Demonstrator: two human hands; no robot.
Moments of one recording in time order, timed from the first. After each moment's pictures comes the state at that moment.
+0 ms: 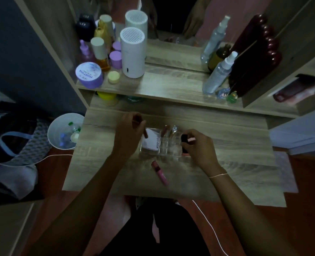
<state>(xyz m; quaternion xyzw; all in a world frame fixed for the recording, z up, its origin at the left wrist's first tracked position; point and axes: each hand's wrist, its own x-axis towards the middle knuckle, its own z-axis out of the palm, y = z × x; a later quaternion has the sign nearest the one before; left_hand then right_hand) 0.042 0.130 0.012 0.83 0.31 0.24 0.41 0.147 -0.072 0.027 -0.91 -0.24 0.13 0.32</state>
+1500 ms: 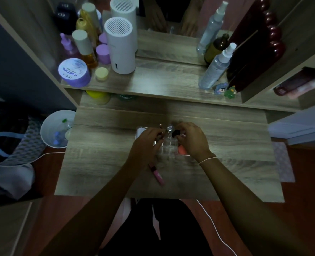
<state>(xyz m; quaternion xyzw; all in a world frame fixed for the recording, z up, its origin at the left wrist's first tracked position) 0.059 0.079 -0.021 0.90 0.15 0.13 0.39 0.185 -0.056 -0.008 -0.91 -0.33 0.11 0.22</state>
